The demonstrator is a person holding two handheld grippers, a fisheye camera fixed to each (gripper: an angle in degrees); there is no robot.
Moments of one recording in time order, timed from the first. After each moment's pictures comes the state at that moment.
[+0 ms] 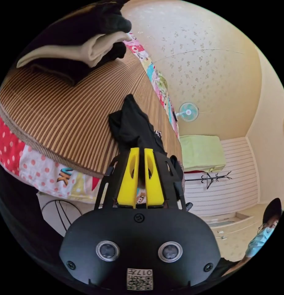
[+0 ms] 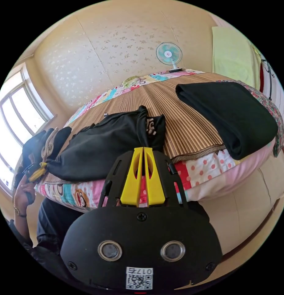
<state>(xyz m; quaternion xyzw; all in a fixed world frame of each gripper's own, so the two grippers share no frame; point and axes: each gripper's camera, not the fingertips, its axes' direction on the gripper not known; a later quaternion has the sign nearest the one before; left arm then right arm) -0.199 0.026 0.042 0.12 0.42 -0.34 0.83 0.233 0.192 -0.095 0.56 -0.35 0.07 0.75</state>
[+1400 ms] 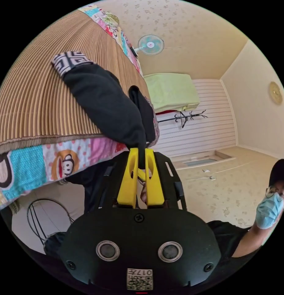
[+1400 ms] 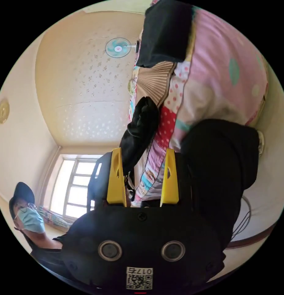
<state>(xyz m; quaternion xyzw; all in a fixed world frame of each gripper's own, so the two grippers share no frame) 0.023 0.060 0.104 -0.02 0.60 -0.08 0.79 0.514 0.312 0.015 0.32 -0.81 0.09 0.48</state>
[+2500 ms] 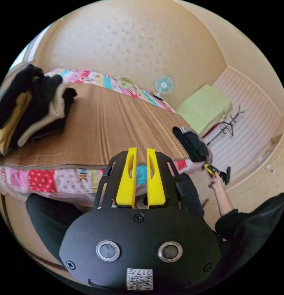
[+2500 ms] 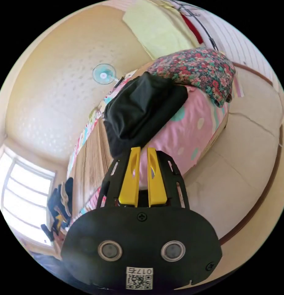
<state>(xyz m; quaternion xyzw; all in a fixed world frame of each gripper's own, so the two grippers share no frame) -0.167 0.167 -0.031 0.23 0.20 -0.17 0.94 0.622 0.248 -0.053 0.48 -0.41 0.25 0.73</state>
